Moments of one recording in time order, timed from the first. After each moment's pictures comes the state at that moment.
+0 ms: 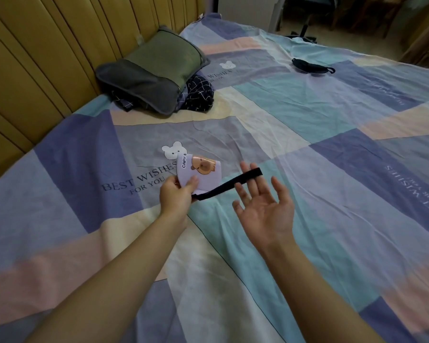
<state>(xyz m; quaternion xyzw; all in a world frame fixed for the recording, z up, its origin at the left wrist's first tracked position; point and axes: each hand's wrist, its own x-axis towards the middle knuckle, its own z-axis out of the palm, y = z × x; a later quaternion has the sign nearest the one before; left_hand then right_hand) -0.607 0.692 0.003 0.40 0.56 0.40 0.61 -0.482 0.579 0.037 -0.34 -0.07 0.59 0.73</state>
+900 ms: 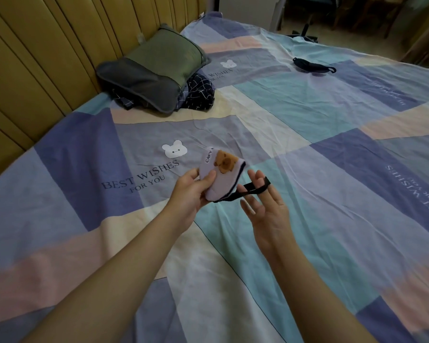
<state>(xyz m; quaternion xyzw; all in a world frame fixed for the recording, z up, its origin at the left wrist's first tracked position) -0.603 0.679 0.026 0.41 0.37 0.32 0.77 -0.487 0.569 0.039 -0.51 -0.11 0.47 0.71</state>
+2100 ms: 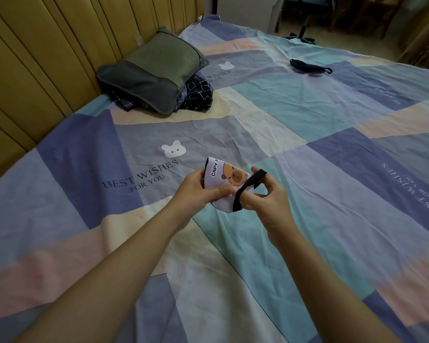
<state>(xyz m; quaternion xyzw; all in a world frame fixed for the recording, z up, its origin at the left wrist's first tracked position) -0.608 0.667 0.042 0.59 0.33 0.24 0.69 -0.474 0.565 0.050 -0.65 -0.32 0.36 0.58</state>
